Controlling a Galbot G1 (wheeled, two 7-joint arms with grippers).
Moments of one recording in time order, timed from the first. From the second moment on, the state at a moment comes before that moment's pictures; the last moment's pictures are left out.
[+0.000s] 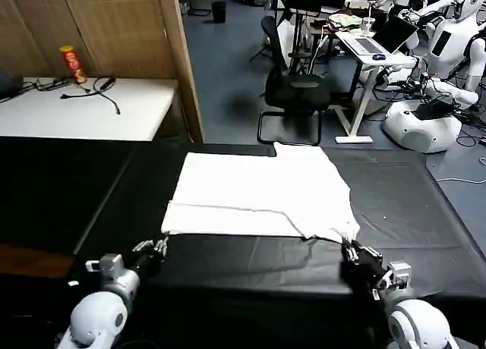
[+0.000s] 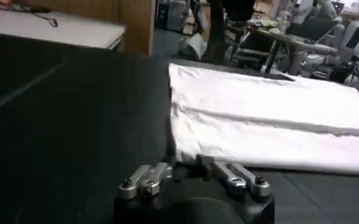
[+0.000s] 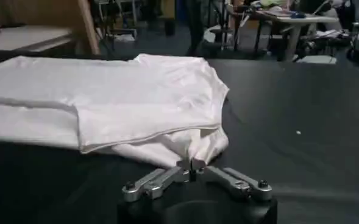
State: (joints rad) left arm 1.45 -1.12 -0.54 -1.96 -0.62 0.44 -0.10; right arm -1.55 1.03 0.63 2.03 0.54 -0.45 0.09
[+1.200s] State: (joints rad) left arm 1.63 -1.03 -0.69 -2.32 -0.72 0.59 -0.18; right arm -1.53 0.97 0.72 2.25 0.65 -0.52 0.14
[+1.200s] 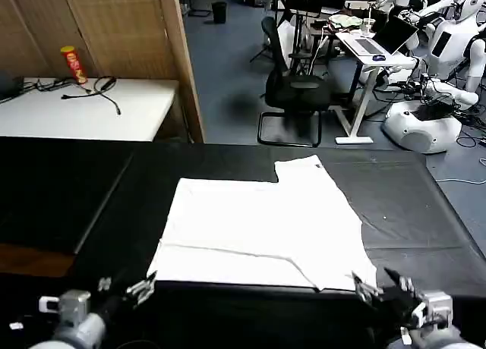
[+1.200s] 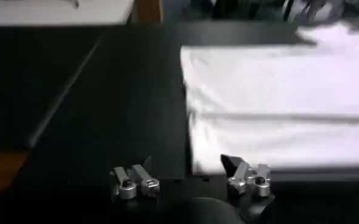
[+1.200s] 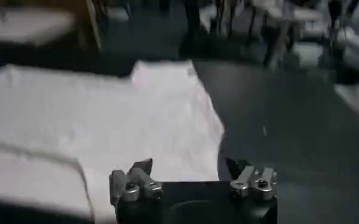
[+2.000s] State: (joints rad) left arm 0.70 -1.07 -0.25 -1.45 -0.76 0.60 -0.08; right arm -0.54 1.14 0.23 1.22 0.51 -0.51 0.09
